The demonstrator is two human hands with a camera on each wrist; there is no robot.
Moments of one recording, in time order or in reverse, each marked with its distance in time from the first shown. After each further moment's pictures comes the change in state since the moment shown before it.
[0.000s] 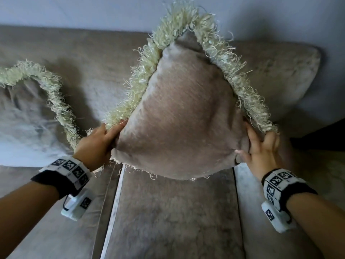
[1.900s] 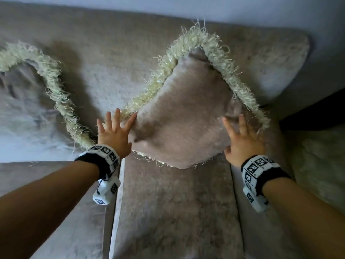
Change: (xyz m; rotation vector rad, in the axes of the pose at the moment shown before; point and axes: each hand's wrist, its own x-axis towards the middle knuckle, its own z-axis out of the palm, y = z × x) left_hand 0.006 0.004 0.045 0.269 -0.213 -0.129; right_hand -0.025 -0.082 -0.016 -0.440 -0.421 0.114
